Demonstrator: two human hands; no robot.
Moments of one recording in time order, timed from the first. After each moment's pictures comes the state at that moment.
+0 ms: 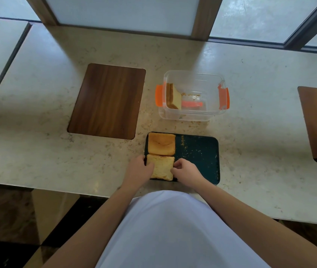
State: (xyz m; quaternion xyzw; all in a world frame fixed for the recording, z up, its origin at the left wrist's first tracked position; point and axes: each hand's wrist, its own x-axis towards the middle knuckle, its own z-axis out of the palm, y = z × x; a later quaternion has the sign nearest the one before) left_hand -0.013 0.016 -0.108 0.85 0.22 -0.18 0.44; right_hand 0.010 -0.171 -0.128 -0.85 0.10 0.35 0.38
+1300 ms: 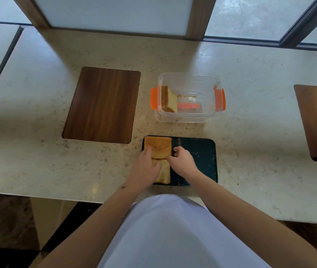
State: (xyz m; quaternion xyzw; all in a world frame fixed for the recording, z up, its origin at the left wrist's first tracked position) left_hand 0.011 -0.006 -0.089 0.89 0.09 -0.20 0.40; right_hand 0.051 -0.155 -0.117 -0.85 0.16 0.29 0.40
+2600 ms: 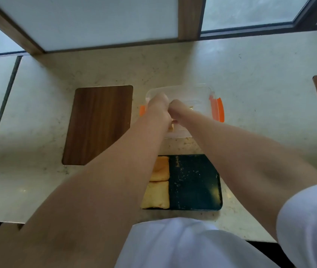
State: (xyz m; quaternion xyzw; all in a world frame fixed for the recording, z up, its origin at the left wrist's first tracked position) left_hand 0.252 -0.098 0.014 0.61 0.49 -0.21 0.59; right_hand 0.276 -0.153 -0.058 -0.75 0.19 0.34 0.53
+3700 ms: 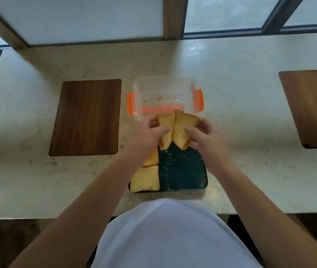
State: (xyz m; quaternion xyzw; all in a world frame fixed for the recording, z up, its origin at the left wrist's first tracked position) left_hand 0.100 -0.064 0.018 0.70 0.15 -0.23 0.66; right_hand 0.076 -0.244 0.004 -0.64 0.16 0.11 0.74
